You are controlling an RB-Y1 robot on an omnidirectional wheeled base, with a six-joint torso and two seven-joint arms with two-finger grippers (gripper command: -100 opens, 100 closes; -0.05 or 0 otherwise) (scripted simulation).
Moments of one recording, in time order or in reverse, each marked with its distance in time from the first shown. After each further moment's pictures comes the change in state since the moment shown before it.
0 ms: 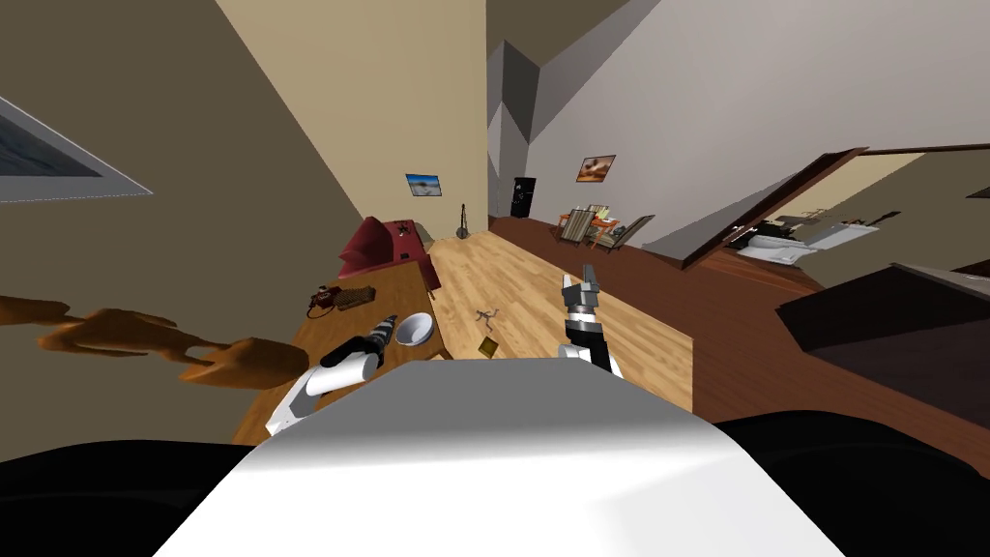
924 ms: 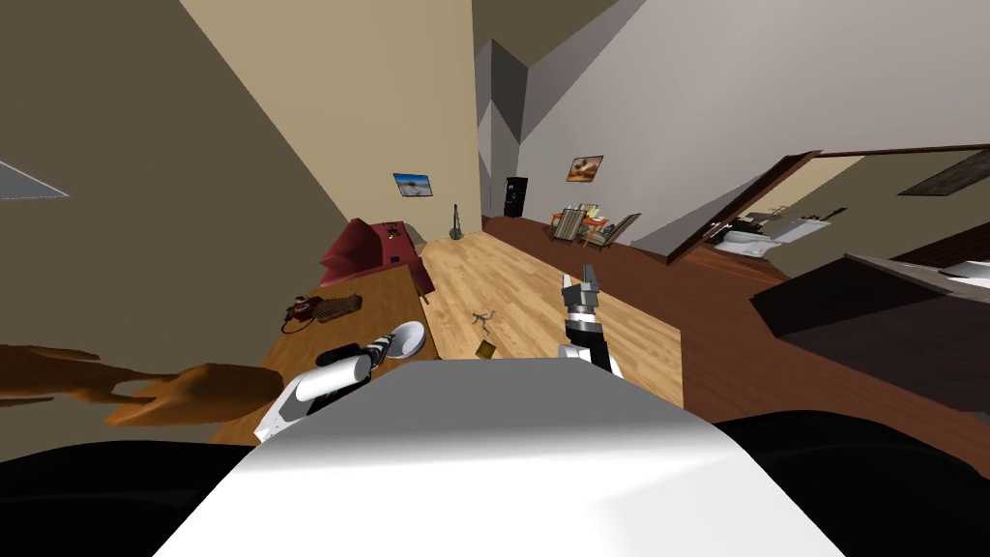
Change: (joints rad) left arm -0.010 0.002 0.058 0.068 0.074 0.299 -0.106; right arm 0.000 0.000 0.000 0.000 0.000 0.000 0.000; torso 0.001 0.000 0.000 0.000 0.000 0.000
